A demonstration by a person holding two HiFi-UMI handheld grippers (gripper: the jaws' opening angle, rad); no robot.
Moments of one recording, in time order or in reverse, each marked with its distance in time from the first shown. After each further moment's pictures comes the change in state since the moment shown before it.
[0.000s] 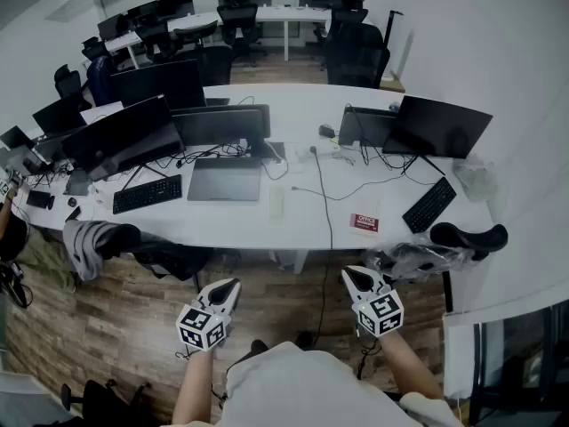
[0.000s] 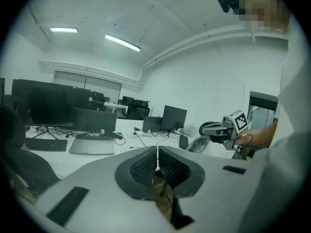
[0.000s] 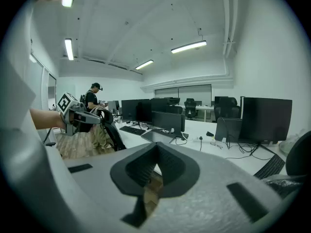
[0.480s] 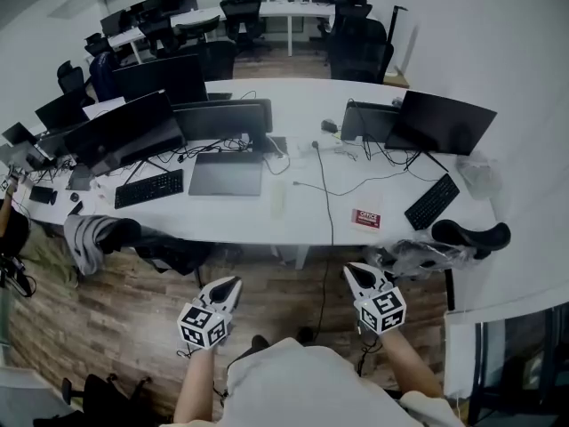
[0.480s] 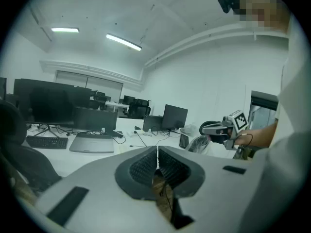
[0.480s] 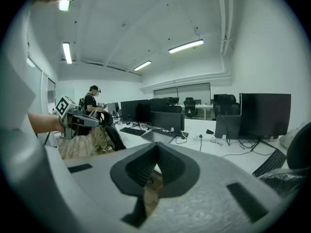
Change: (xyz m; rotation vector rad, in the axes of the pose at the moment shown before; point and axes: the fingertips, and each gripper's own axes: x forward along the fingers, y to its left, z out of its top) left arm 0.006 -0.011 -0.005 -0.010 0.002 0.014; right arm -0.006 -0.014 -0.005 0.033 -0.009 0.005
